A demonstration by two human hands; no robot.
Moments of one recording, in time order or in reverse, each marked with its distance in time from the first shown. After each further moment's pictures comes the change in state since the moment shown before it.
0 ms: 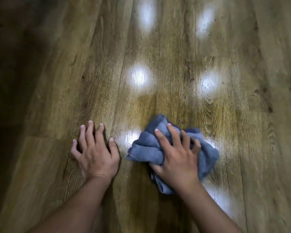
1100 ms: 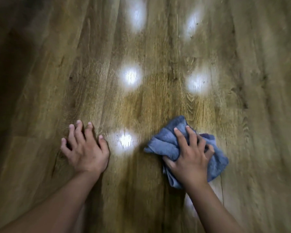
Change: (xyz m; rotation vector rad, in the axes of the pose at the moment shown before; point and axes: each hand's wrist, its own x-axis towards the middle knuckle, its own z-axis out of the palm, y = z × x) left_hand 0.000 0.007 -0.008 0.084 -0.072 -0.034; right_hand -0.027 0.061 -0.017 -0.012 -0.063 0.259
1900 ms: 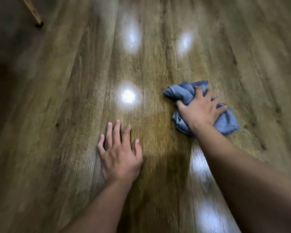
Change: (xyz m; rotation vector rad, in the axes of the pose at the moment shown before) left_hand 0.102 0.126 0.032 -0.101 -0.035 0.271; right_hand 0.302 -0.009 -0.011 -0.040 0.149 0.395
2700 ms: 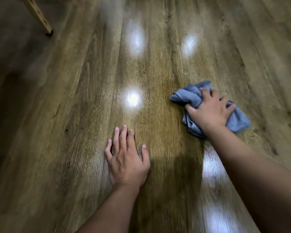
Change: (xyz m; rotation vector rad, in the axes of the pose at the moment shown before) left_hand 0.002 0.002 0.004 -0.014 0.037 -0.013; right_hand 0.012 0.012 -0.002 0.048 -0.012 -0.094
